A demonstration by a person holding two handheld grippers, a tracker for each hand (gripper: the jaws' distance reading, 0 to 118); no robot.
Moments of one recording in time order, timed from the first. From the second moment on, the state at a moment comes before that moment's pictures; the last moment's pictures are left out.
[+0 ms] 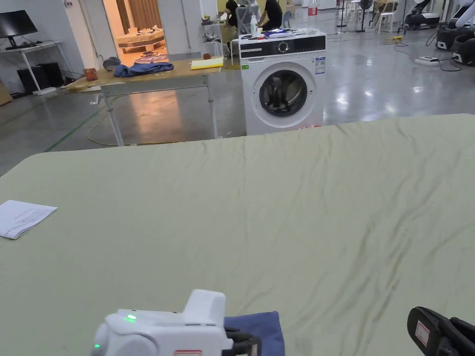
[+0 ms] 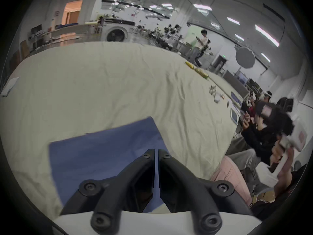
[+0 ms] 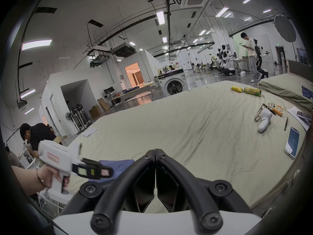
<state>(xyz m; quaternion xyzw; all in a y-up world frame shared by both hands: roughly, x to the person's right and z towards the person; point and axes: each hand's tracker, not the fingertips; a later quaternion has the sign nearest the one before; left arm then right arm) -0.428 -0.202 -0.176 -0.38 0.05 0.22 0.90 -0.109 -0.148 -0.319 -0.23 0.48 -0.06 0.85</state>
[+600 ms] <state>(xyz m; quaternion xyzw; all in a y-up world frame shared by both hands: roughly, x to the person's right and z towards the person) -0.406 -0.180 -0.138 -0.19 0.15 0.16 0.96 -0.131 -0.146 -0.312 -0.23 0.50 -0.04 0.83</state>
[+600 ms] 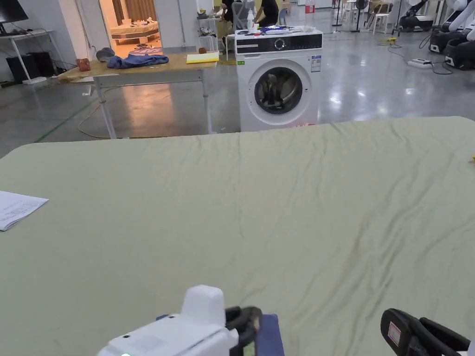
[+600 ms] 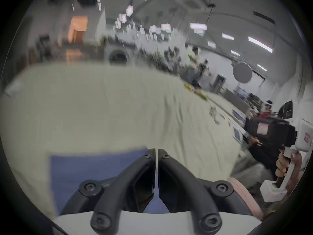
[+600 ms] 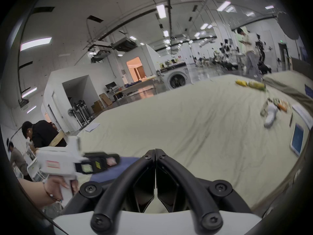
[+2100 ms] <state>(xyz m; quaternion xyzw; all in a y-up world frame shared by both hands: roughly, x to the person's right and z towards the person) -0.440 -0.181 0.024 -0.11 0.44 0.08 0.89 -0.297 -0.265 -0.327 -0.48 0.57 0.11 0.66</state>
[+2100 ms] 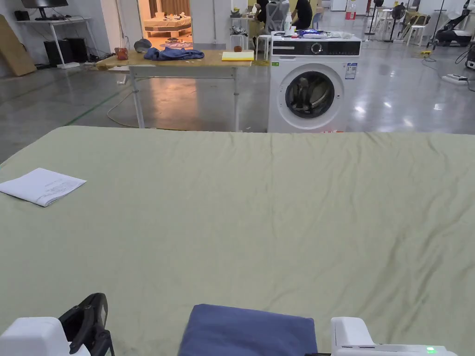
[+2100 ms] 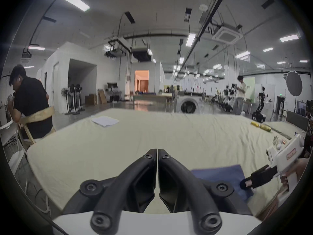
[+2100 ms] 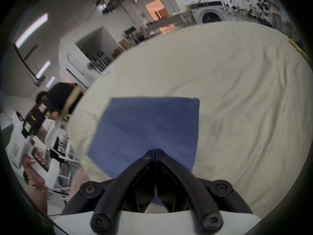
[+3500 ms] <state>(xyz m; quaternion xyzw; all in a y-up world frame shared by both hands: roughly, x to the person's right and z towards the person) -0.627 -0.191 0.027 -0.32 0.07 0.42 0.85 -0.234 -0.168 -0.300 -0.41 0.58 0.01 0.70</state>
